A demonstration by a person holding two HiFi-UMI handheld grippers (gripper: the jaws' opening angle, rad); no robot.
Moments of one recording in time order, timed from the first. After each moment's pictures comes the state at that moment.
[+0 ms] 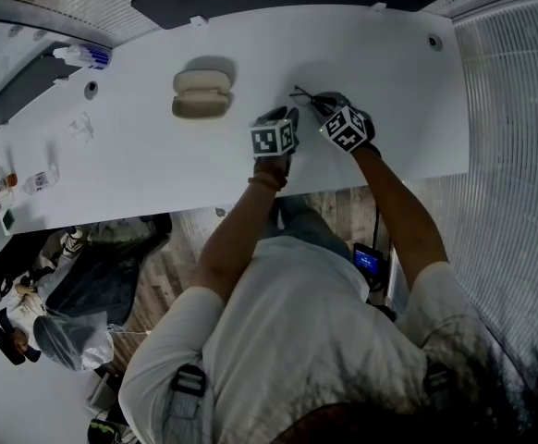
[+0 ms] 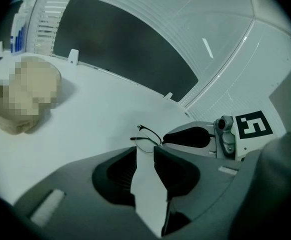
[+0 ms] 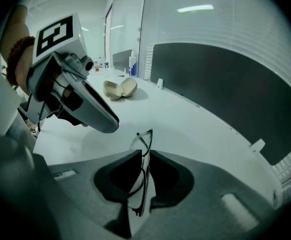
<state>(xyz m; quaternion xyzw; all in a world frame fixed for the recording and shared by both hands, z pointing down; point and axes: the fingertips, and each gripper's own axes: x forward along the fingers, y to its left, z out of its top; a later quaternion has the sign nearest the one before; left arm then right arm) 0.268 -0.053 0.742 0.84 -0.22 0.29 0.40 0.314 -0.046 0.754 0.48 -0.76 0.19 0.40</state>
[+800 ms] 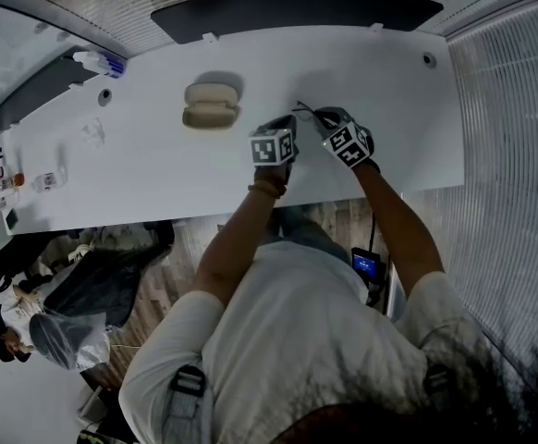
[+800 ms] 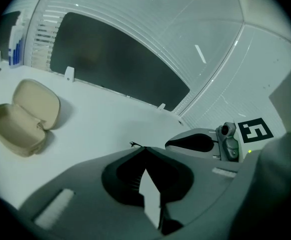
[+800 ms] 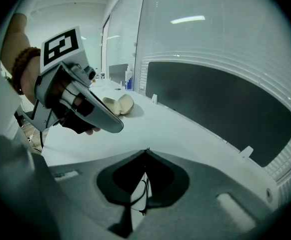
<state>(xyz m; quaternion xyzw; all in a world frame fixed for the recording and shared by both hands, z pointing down) 0.269 -0.062 0.697 0.86 -0.21 0.26 0.38 0.310 -0.047 0.703 0.52 -0.76 0.17 0.35</state>
